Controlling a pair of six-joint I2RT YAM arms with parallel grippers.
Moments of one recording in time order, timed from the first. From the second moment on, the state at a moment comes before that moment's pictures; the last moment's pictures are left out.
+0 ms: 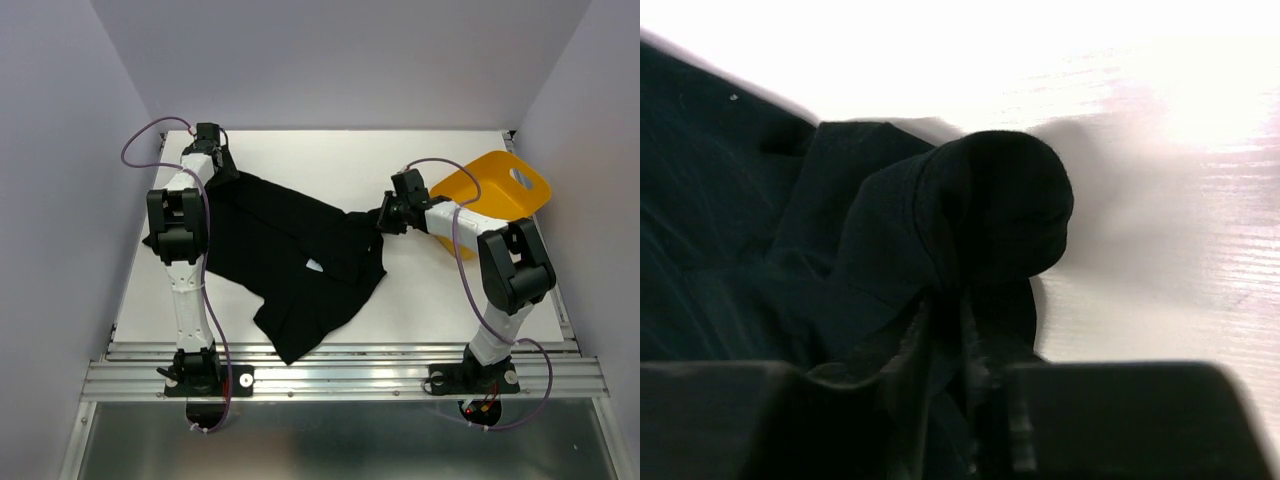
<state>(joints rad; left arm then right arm) 0.02 2.33 1.90 -0.51 -0.12 -0.34 0.38 1.80 1.15 -0.24 -0.09 0.66</state>
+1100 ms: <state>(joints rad) 0.03 2.33 1.90 -0.51 -0.10 -0.34 0.38 1.66 0.99 -0.21 -0.12 0.68</state>
